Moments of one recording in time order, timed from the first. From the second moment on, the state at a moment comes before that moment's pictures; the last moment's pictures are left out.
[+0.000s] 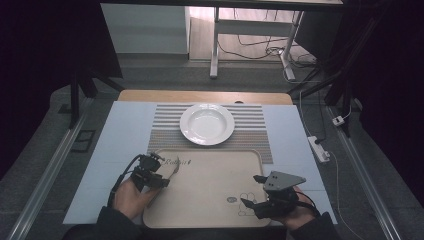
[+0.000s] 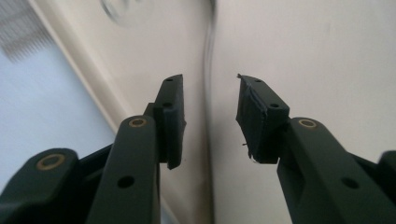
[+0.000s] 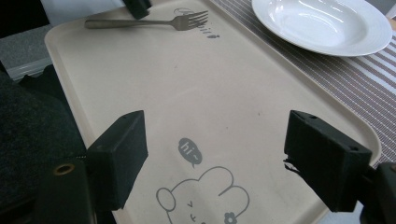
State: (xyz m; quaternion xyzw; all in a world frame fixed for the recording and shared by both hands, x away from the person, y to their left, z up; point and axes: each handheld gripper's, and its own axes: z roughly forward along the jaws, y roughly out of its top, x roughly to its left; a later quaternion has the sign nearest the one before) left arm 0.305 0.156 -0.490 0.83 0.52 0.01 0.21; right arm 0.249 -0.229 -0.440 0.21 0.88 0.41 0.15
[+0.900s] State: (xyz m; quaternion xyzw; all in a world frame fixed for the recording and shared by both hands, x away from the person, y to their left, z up) left arm 0.345 0.097 -0.510 0.87 0.42 -0.02 0.26; right arm 0.248 -0.234 -0.440 0.20 0.88 0.40 0.16
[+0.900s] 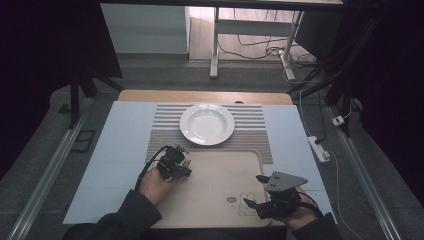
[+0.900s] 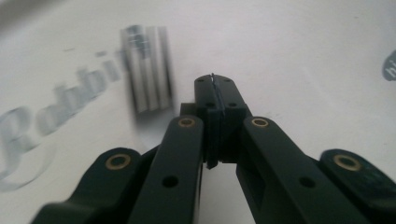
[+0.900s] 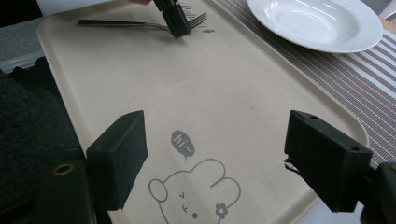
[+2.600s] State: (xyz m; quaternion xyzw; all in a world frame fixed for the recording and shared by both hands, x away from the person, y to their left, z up) left arm 0.365 0.166 -0.514 0.82 0.52 0.00 0.24; right arm 0.254 -0.235 -0.448 0.24 0.88 0.40 0.15
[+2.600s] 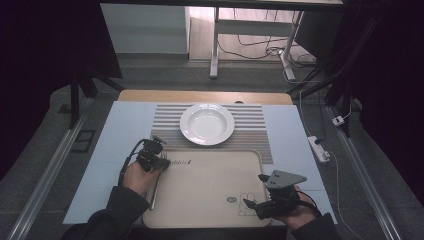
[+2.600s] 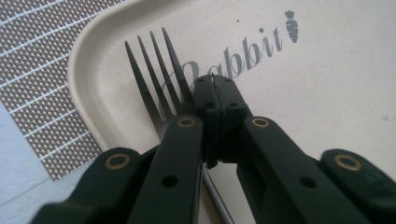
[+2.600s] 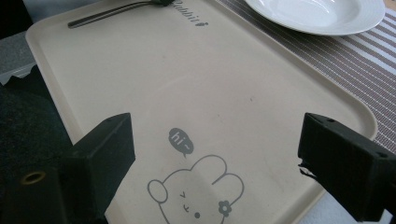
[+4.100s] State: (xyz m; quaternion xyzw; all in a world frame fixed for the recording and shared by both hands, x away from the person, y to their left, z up) left arm 0.309 0.165 -0.460 0.84 0.36 0.03 0.41; right arm 0.253 -0.232 -0.451 0.26 0.87 0.37 0.17
